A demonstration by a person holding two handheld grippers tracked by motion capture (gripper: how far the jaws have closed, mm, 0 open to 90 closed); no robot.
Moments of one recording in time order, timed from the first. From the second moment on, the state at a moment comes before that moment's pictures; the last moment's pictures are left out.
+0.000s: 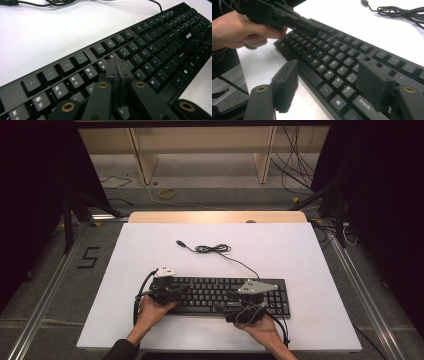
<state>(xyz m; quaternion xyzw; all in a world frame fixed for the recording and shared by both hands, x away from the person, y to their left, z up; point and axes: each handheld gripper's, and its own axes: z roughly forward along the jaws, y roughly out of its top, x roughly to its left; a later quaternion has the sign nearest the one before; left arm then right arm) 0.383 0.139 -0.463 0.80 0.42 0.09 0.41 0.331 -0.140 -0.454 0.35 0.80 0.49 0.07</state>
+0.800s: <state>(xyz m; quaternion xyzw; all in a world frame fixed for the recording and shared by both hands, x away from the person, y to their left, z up) 0.391 0.135 -0.476 0.81 0.43 0.09 0.38 0.328 -0.142 -0.455 0.35 0.79 0.49 0.07</state>
